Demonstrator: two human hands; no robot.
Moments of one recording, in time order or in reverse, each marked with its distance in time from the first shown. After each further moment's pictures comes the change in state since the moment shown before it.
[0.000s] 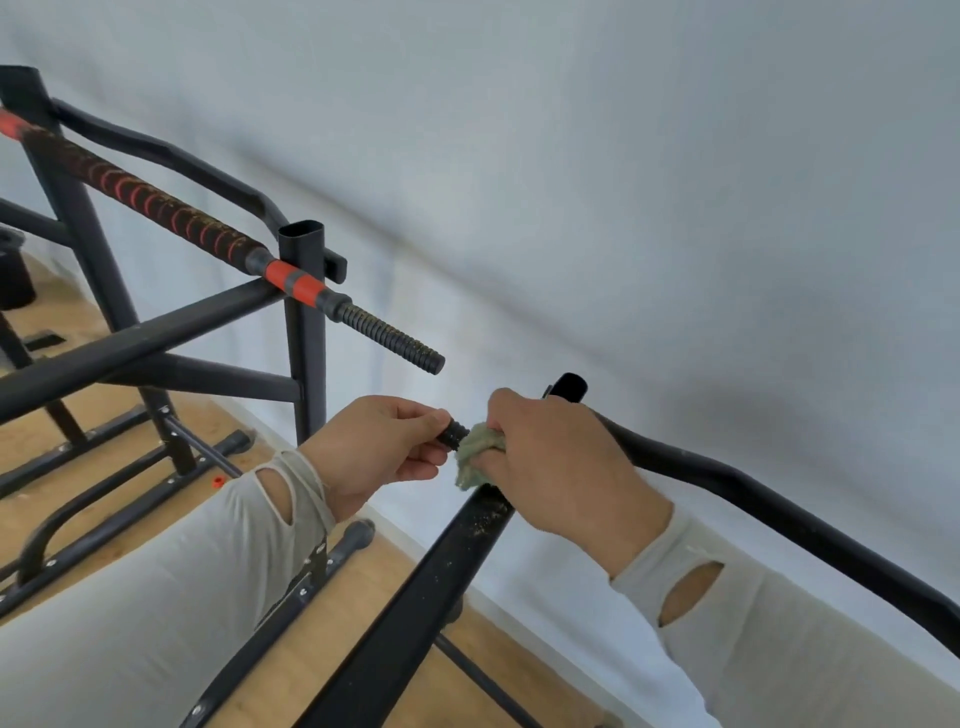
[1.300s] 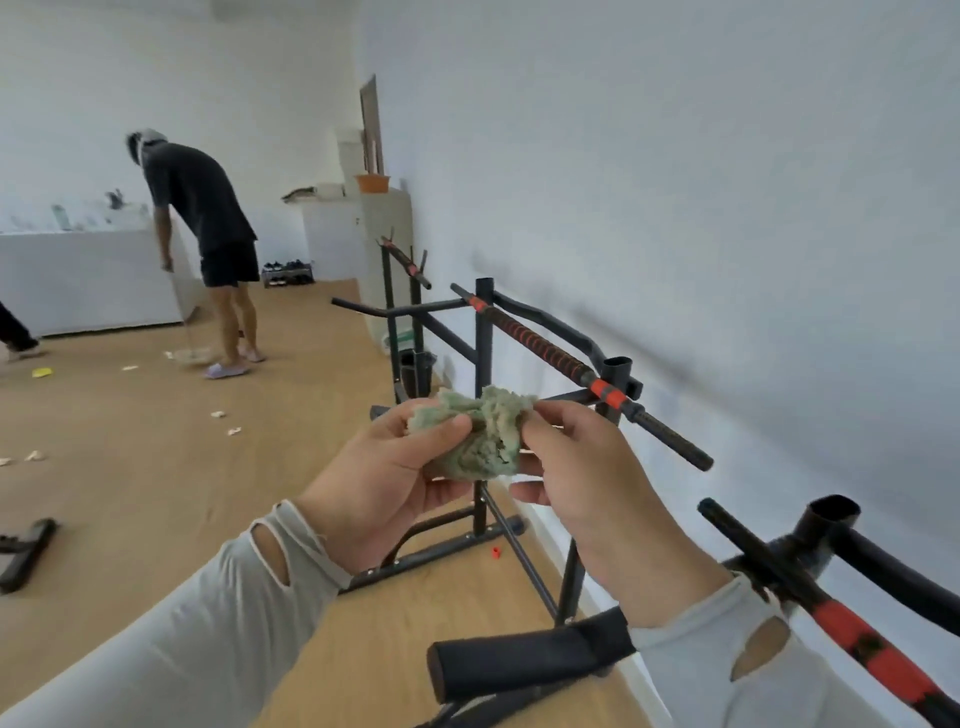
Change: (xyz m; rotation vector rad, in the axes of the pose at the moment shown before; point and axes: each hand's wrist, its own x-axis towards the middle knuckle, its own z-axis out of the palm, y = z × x) left_hand -0.327 0.053 -0.050 -0.349 0.520 0.422; right_hand -0.107 -0.187 -0.056 1.418 -0.122 -0.304
